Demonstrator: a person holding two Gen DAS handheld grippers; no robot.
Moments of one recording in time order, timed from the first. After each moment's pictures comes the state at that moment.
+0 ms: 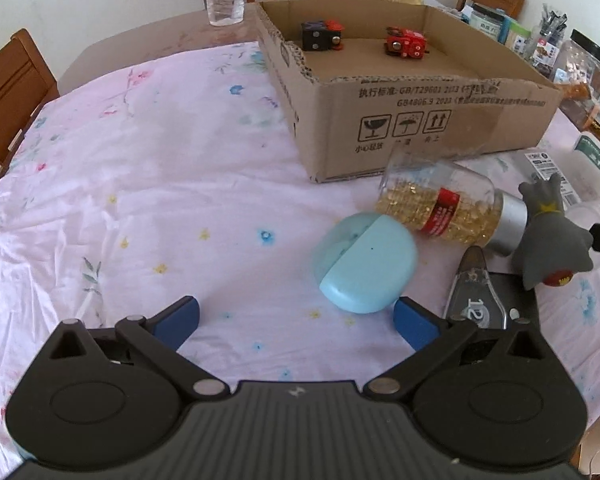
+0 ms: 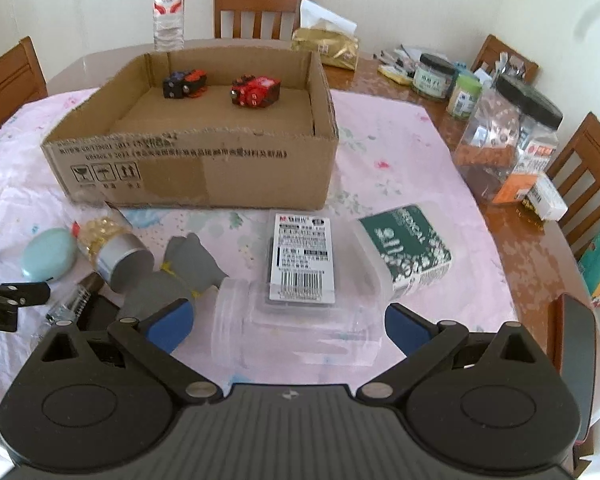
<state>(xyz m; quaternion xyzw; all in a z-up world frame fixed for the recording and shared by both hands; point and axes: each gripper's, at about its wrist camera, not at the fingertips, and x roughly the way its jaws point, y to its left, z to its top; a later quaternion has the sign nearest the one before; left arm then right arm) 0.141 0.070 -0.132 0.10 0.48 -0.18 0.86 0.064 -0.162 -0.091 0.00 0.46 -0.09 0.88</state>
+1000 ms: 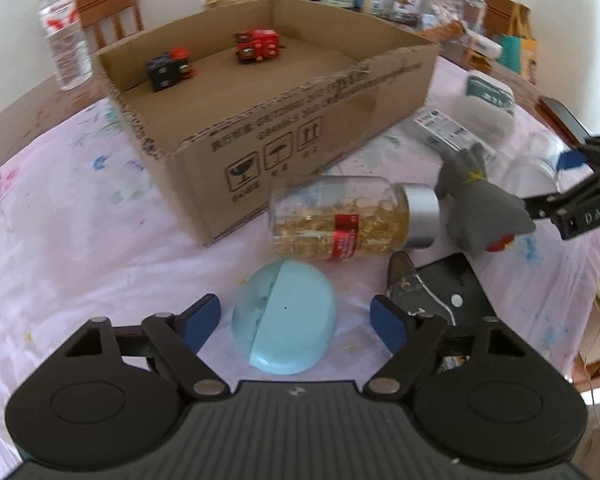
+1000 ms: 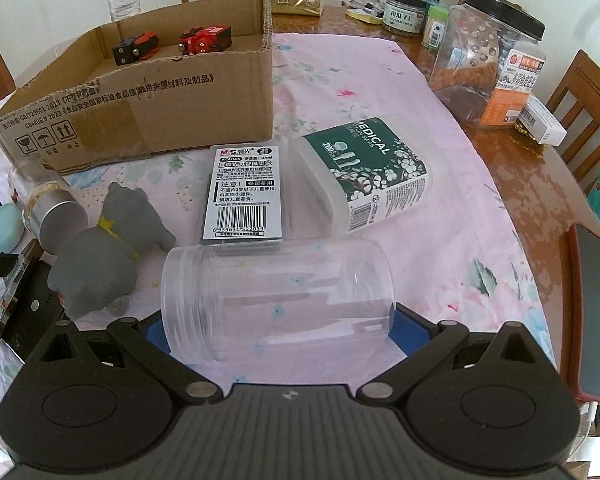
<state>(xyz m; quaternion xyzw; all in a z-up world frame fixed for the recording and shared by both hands) 0.160 0.037 -0.125 0.20 0.44 -0.38 0.79 0.054 -0.202 -0.130 0.05 0.49 -0.11 0.86</state>
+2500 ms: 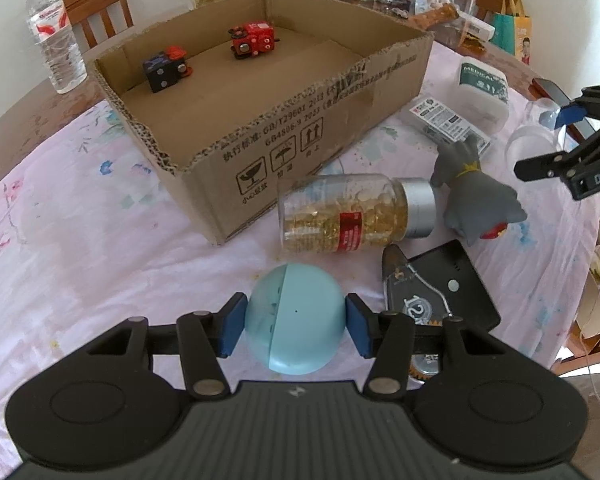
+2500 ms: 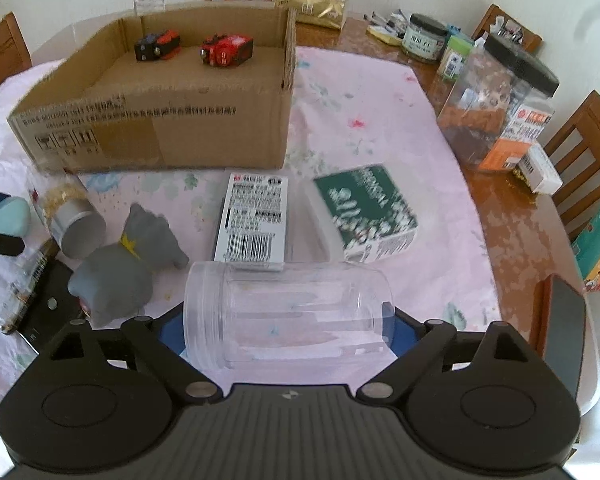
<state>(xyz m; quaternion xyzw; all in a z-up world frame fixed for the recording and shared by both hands) 0.164 0.040 -0.107 0.23 0.46 -0.37 0.77 0.065 -0.198 -0.093 0.00 0.51 -0.09 0.86</state>
